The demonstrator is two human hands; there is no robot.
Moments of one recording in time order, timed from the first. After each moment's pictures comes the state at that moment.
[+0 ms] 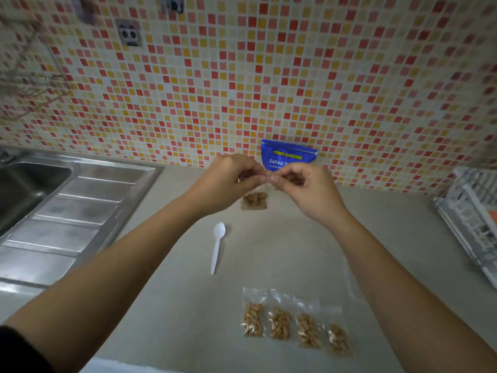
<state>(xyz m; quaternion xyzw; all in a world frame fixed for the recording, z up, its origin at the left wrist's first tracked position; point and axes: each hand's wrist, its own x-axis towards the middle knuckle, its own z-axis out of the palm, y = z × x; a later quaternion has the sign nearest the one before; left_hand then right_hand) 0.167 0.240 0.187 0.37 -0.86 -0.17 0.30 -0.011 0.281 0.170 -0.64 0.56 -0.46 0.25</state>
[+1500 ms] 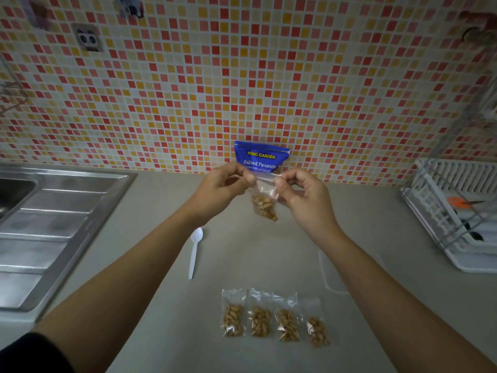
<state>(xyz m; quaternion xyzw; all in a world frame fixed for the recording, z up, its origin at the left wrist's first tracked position) 0.121 0.242 0.159 0.32 -0.70 -0.51 0.37 -0.043 0.313 0.158 -0.53 0.57 -0.58 0.26</state>
